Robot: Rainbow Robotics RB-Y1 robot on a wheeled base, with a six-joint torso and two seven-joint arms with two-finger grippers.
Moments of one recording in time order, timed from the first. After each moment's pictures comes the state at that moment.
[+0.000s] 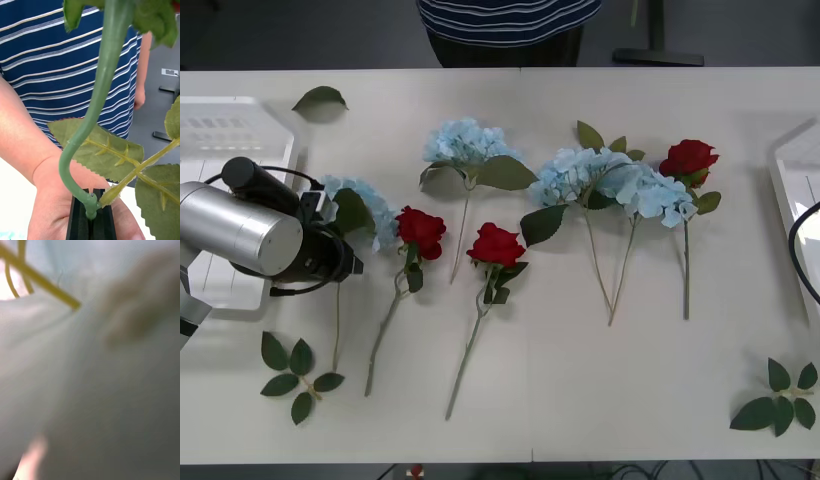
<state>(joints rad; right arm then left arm) -1.08 -0.69 0.28 -1.57 -0.55 1.05 1.18 -0.36 0.62 -0.27 -1.58 0.54 1.32 -1.22</state>
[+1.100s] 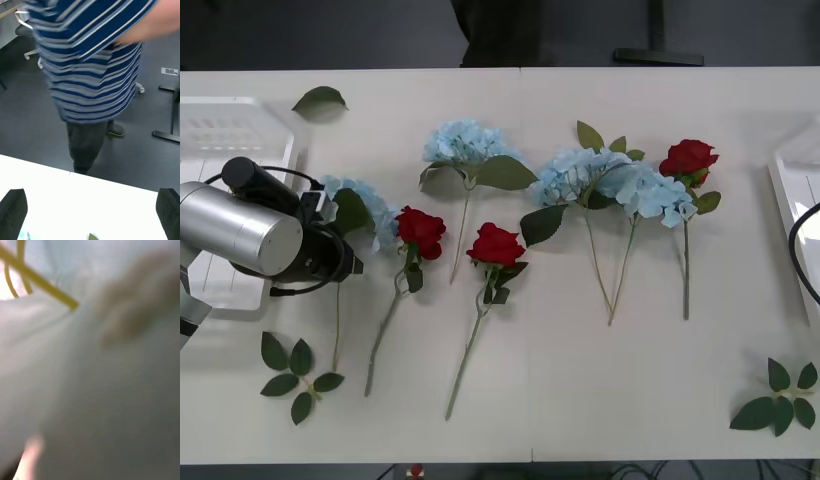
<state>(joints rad) -1.08 -0.69 0.28 -1.57 -0.55 1.05 1.18 -0.36 0.62 -0.27 -1.58 0.54 1.32 -1.22</state>
